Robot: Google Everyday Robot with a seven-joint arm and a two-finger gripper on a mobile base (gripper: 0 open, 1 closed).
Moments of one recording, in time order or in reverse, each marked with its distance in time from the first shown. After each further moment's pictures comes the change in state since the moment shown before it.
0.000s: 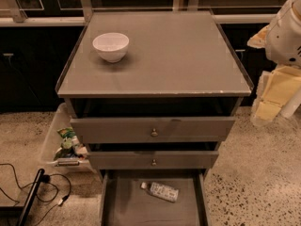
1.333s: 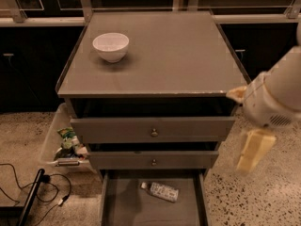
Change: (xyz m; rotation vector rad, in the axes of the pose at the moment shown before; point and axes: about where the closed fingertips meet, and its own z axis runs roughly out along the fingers) arm 0.009 0.061 0.093 -0.111 -0.073 -0.049
